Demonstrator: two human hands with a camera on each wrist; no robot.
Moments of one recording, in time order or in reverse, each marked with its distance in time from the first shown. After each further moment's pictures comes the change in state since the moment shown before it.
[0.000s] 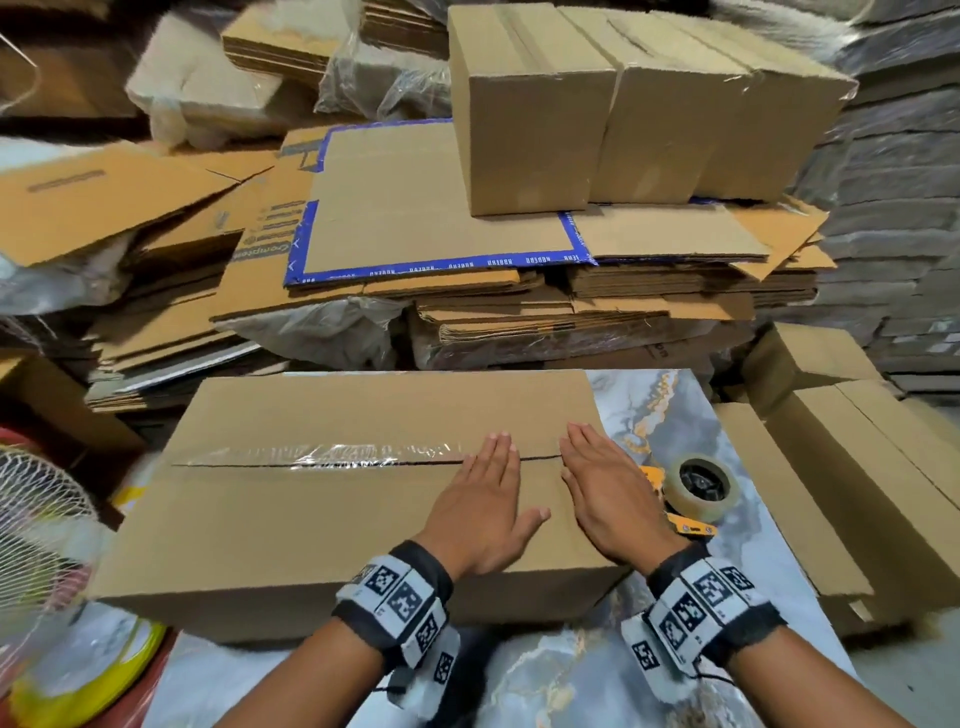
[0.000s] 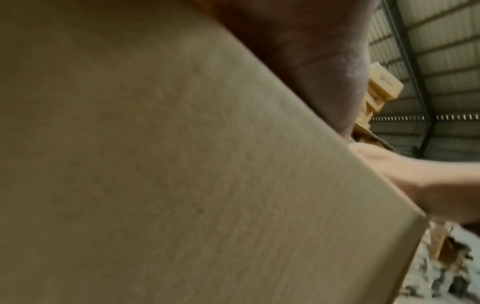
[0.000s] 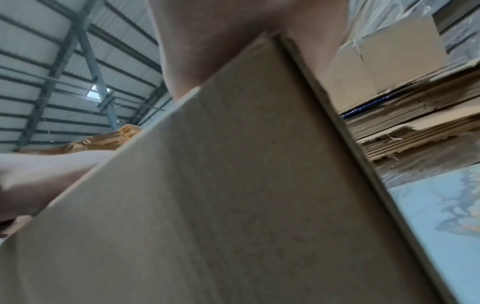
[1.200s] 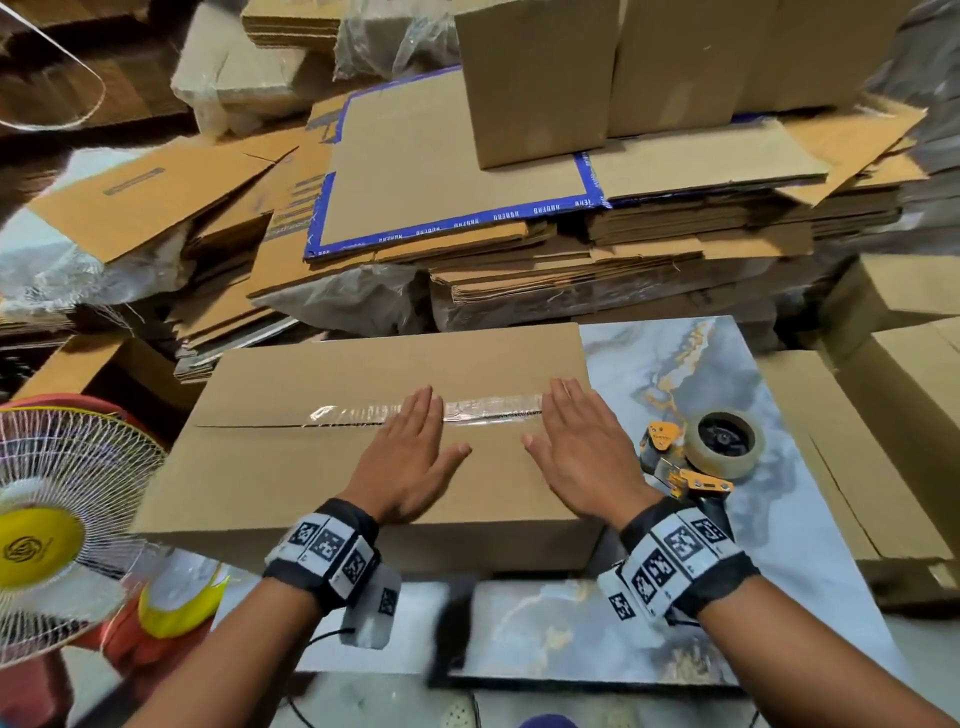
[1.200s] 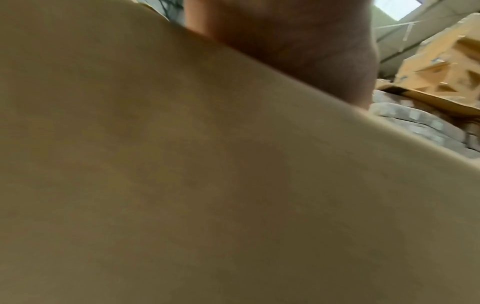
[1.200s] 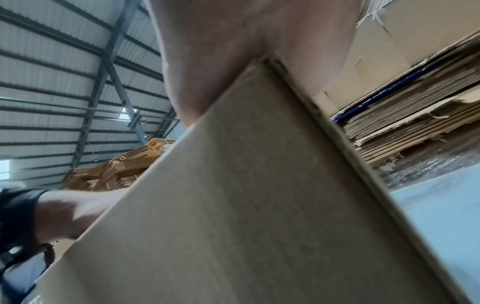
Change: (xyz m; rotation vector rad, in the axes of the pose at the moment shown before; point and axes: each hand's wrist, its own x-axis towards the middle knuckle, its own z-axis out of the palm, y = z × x) left_hand -0.025 -0.034 -0.001 -0.011 0.063 -0.263; right_hand -0.007 -0.001 -0.012 0.008 -0.139 -0.055
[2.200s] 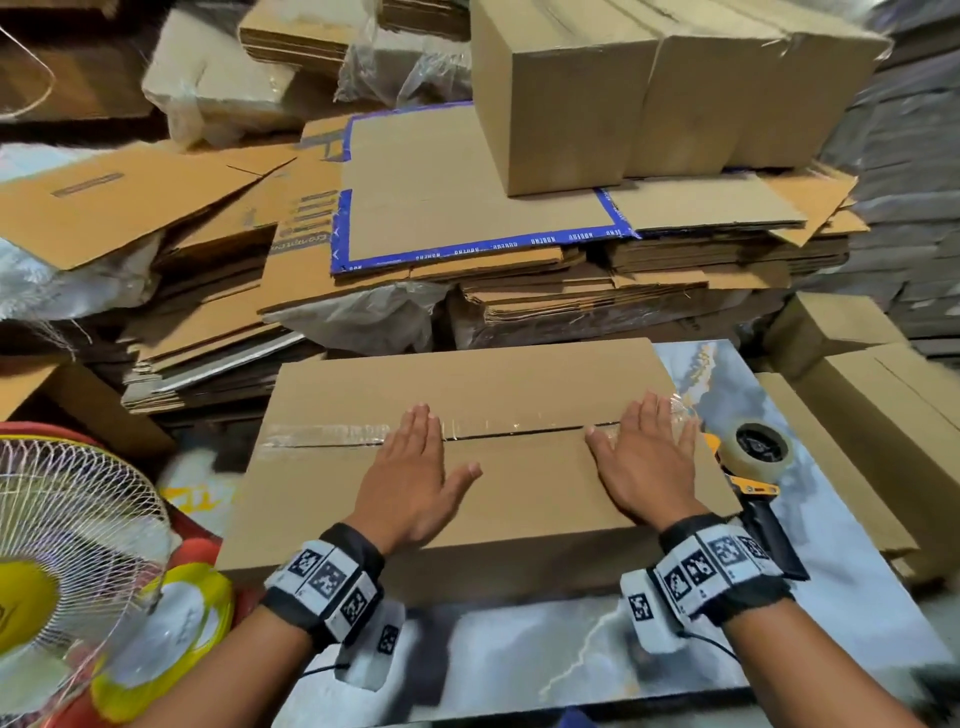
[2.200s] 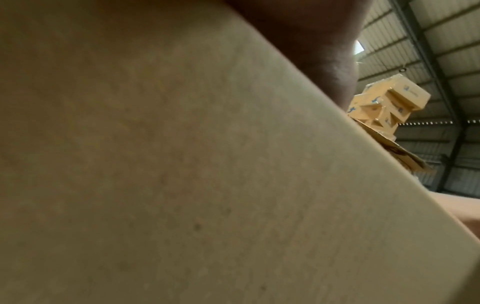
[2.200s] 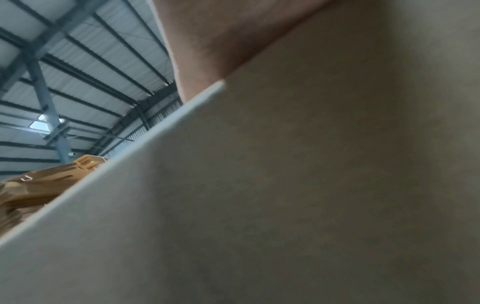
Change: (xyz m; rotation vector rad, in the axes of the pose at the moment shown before) left_hand -0.028 -0.122 -0.010 -0.005 0.033 0.044; right_hand 0.026 -0.085 0.015 0.018 0.046 0.550
